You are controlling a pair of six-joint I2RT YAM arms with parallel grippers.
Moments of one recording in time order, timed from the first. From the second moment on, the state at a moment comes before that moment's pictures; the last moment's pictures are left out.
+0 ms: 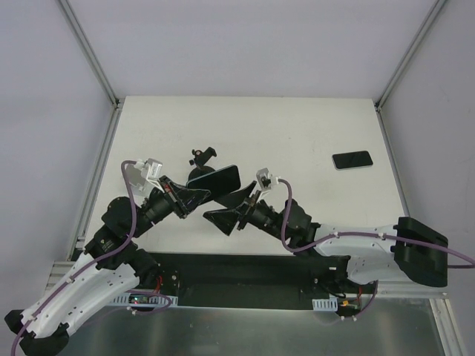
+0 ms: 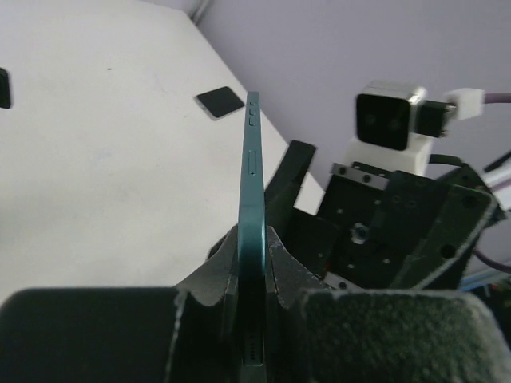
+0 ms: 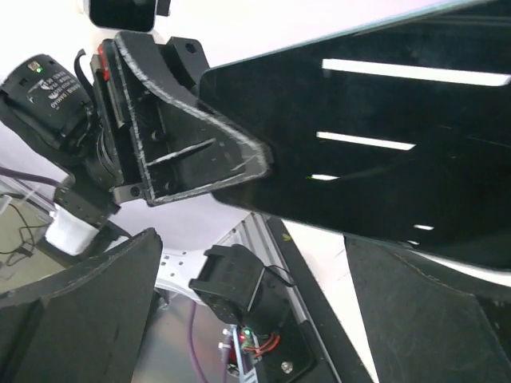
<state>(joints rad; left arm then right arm) -0.72 0.40 0.58 -0.16 0.13 -0.67 1.25 1.24 0.54 0.93 0.10 0.67</state>
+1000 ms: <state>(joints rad) -0.72 0.35 0.58 0.06 0.22 -0.82 1.10 1.20 0.61 1.11 0.06 0.76</state>
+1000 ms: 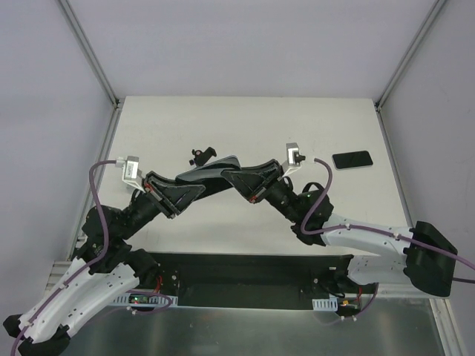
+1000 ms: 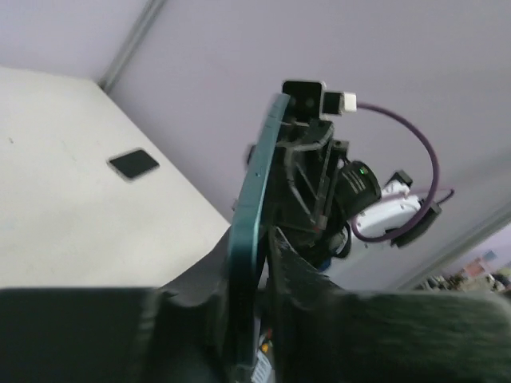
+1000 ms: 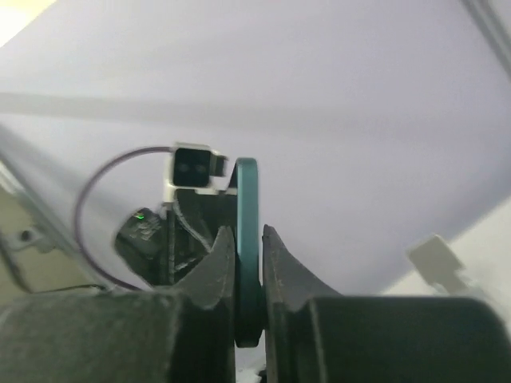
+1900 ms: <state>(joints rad) -0.72 1.32 1.17 -0.81 -0.51 -0.58 0.96 0.64 0.62 0.14 0.46 0.18</state>
